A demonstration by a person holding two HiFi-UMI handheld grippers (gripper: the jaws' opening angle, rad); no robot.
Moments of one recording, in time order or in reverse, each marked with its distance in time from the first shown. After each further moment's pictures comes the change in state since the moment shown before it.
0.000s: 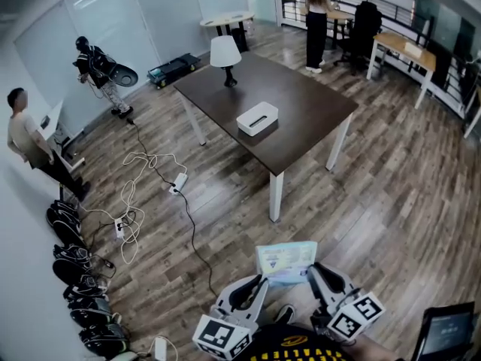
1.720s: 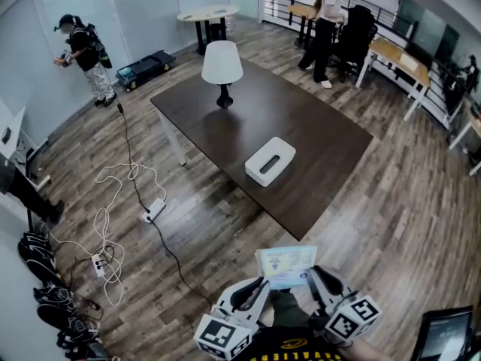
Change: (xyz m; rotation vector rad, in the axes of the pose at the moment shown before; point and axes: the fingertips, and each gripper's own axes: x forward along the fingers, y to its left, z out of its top) left arm 0.171 0.277 0.083 -0.072 0.035 -0.157; right arm 0.311 -0.076 0.056 -0.011 0.046 -0.189
